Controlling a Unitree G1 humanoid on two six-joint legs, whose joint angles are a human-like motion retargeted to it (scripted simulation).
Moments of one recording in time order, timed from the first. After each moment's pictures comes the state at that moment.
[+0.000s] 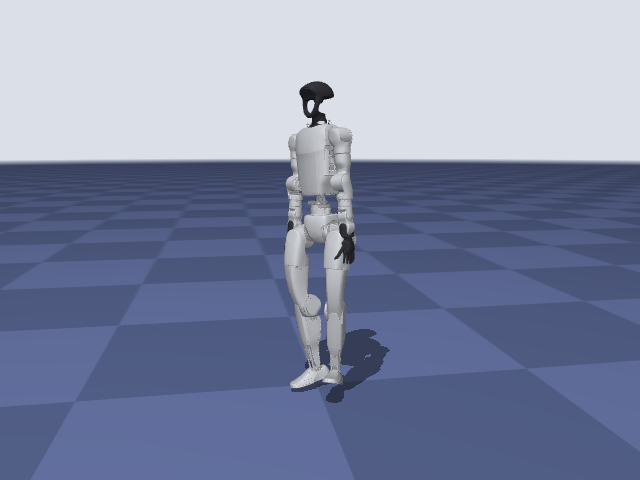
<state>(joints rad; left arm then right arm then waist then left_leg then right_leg) 0.03 0.03 0.23 1.58 0.06 0.00 -0.04 0.00 -0.08 -0.03 1.56 -0.12 -0.07 0.07 -0.19 0.01 -0.06 -0.04 -0.02 0.49 0.18 -0.59 0.06 0.00 -0.04 -0.28 0.07 -0.03 0.03</state>
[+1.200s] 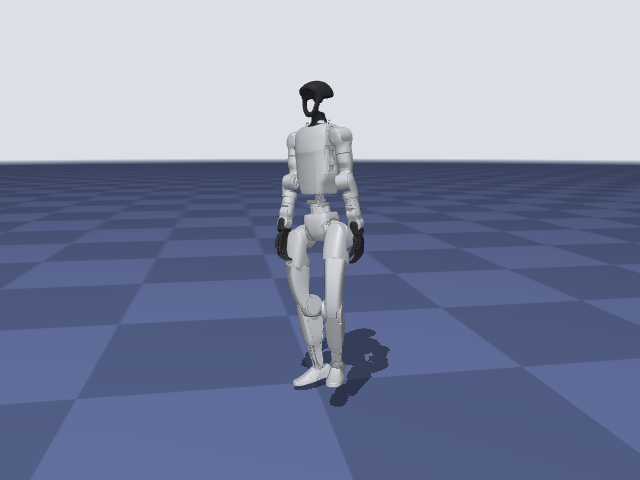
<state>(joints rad) 0.12 0.07 0.35 1.70 0.04 0.03 -0.11 -0.13 0.00 0.08 1.43 -0.07 -0.01 0.18 -0.17 -0.07 -0.07 -0.32 0.12 0.53 0.76 -0.42 0.07 0.03 -0.13 -0.35 0.08 -0.06 0.07</state>
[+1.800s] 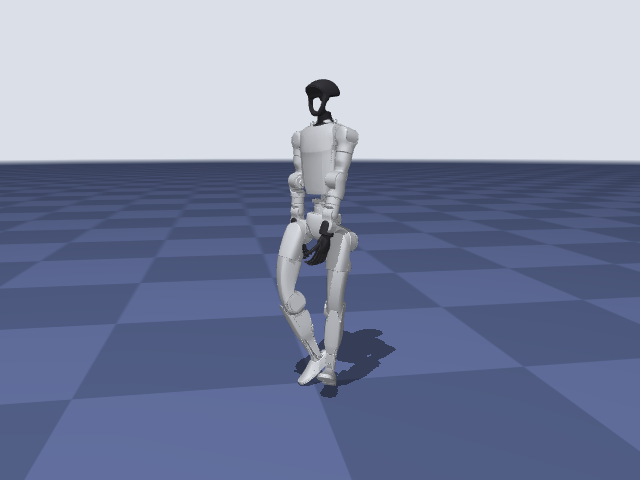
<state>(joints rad) -0.26 -0.02 0.20 1.54 -0.09 0.05 -0.10 0.03 -0.13 -0.10 1.60 -0.25 -0.01 0.15 -0.21 0.10 -0.05 -0.05 0.01 0.38 0.05 -0.65 0.08 -0.21 -0.06 -0.44 0.60 0.12 0.06</state>
